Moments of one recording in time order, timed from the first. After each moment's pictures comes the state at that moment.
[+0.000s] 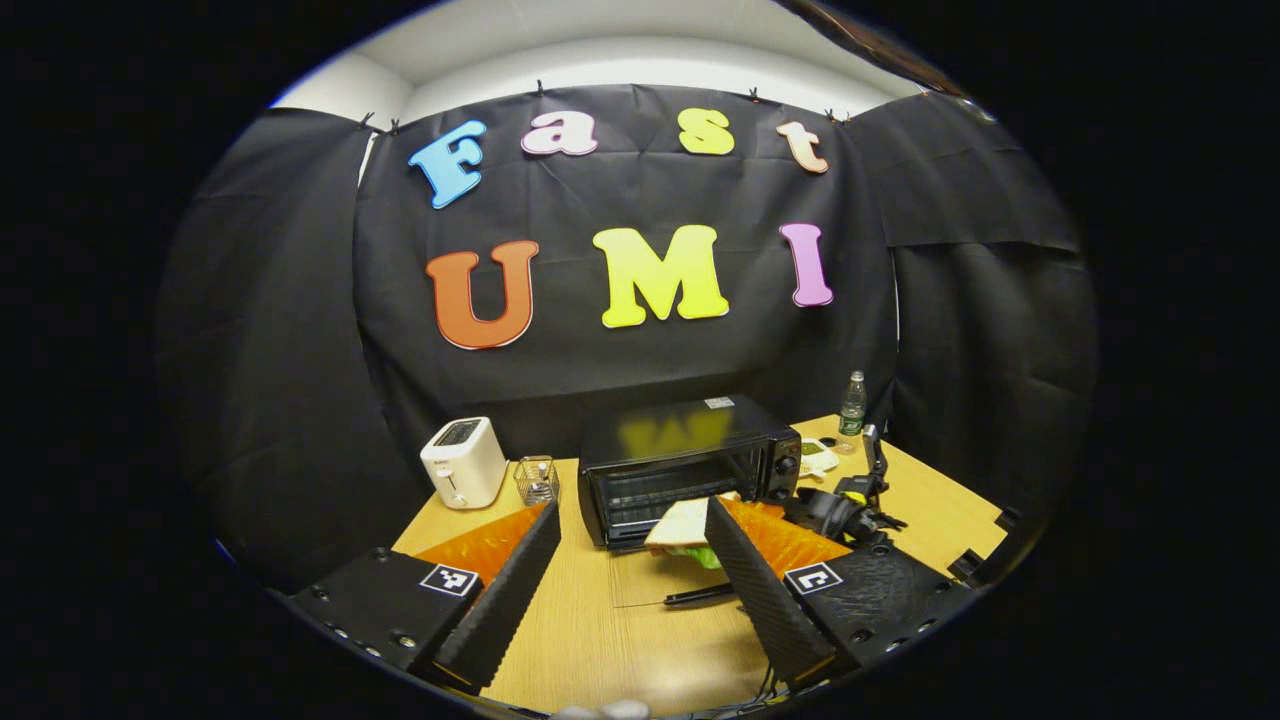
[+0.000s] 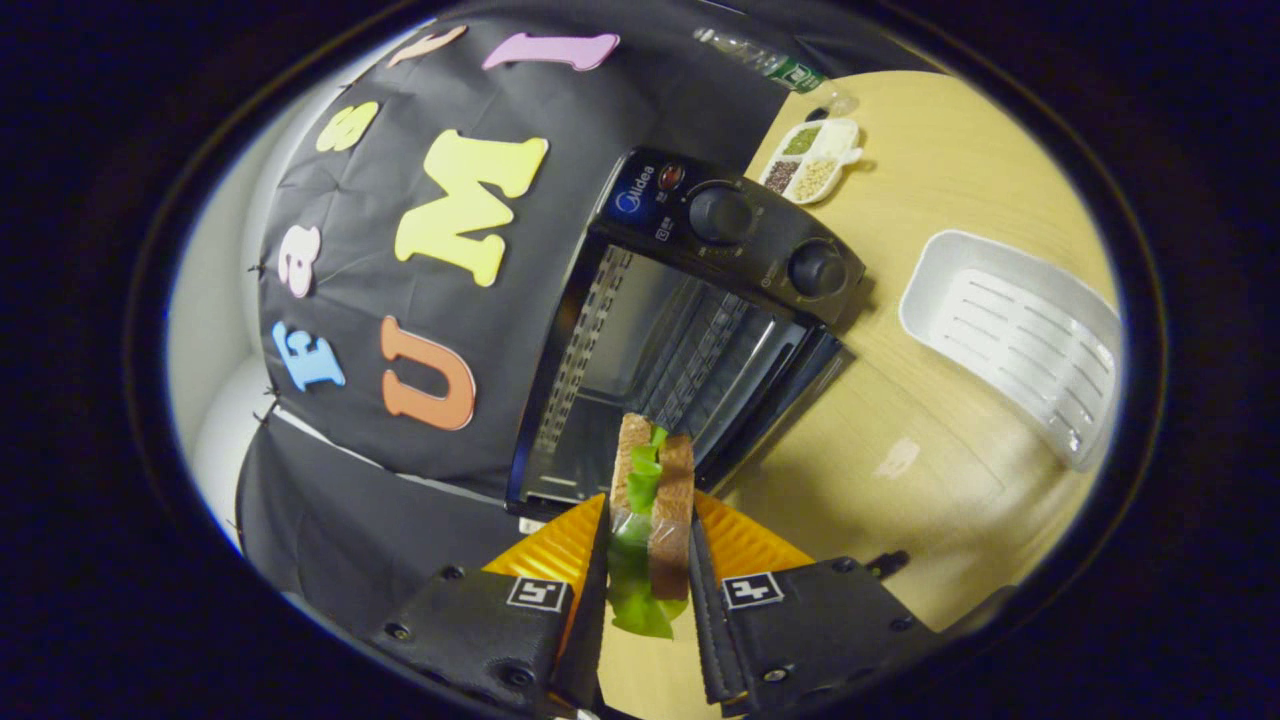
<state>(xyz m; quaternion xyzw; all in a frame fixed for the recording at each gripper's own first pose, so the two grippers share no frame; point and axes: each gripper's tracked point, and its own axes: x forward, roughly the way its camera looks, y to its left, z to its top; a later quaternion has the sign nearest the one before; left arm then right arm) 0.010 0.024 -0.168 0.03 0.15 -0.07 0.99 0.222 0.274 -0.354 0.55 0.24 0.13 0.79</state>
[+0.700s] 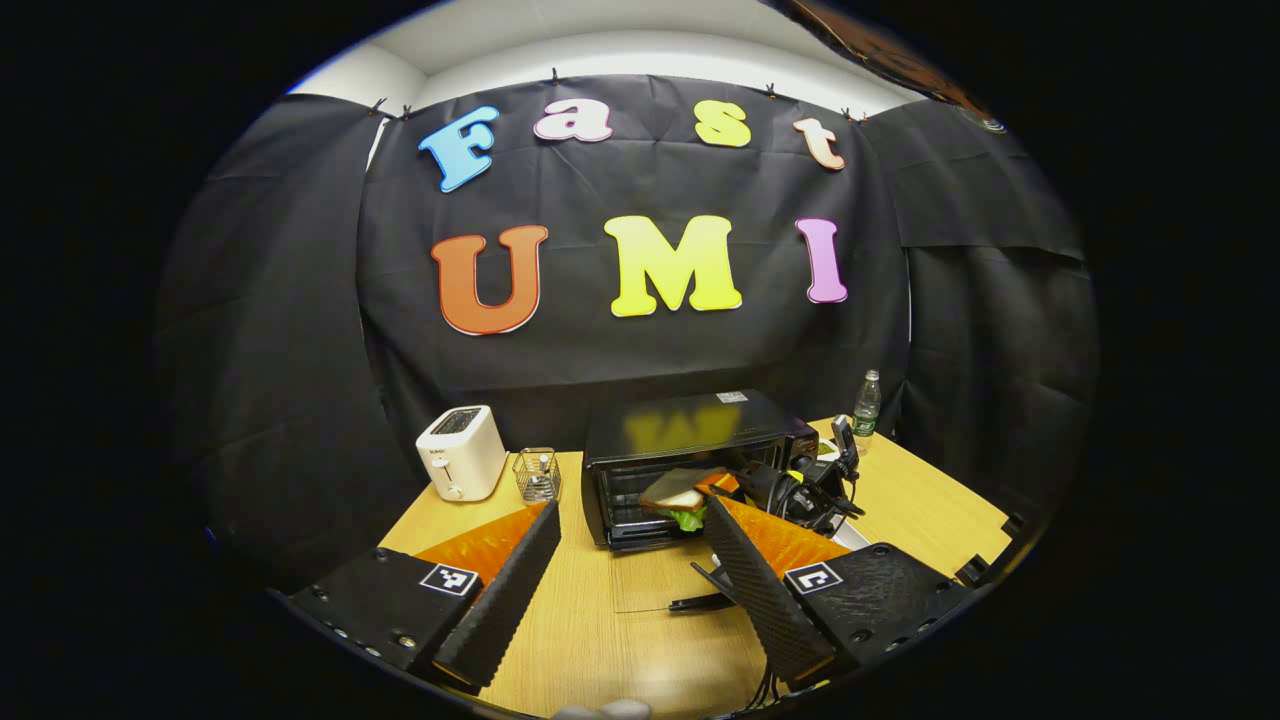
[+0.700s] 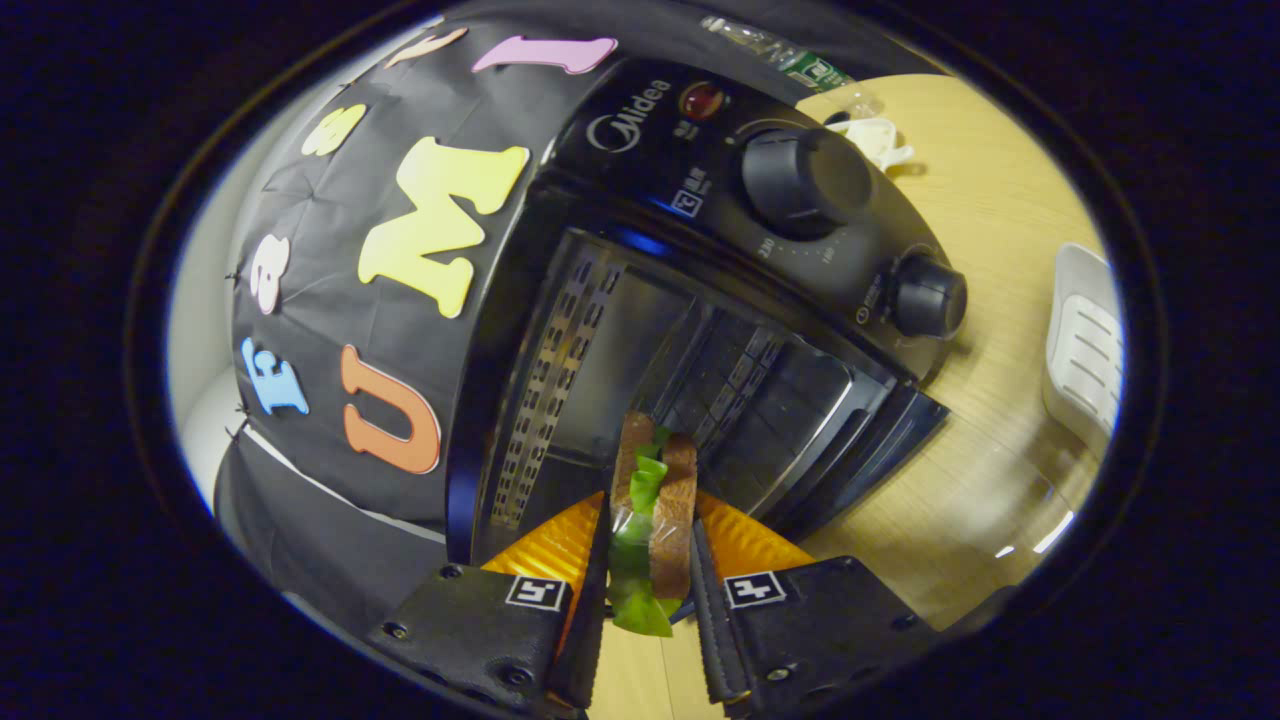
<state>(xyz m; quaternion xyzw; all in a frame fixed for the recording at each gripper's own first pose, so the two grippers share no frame) 0.035 0.033 -0.191 0.01 0.16 -0.06 0.99 0.313 0.282 -0.371 0.52 0.21 0.08 0.82</state>
